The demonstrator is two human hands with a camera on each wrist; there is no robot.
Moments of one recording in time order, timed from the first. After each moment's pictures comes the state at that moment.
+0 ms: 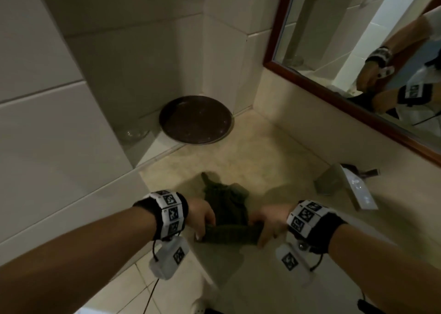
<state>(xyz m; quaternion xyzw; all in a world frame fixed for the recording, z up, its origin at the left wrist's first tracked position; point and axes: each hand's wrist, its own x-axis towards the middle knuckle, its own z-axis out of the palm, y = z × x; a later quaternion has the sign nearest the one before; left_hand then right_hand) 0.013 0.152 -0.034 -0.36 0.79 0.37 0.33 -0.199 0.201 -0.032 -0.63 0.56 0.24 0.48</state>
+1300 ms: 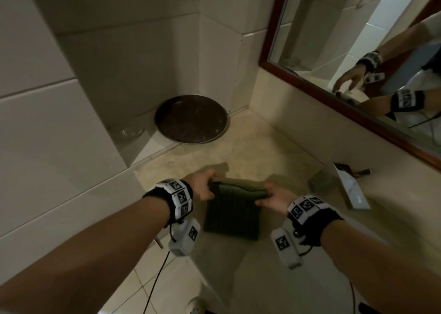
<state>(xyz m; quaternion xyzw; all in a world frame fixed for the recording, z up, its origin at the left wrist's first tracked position) -0.003 0.117 -0.046 -0.50 0.78 0.38 0.06 -0.239 0.194 -0.046 -0.53 0.75 -0.01 0.40</state>
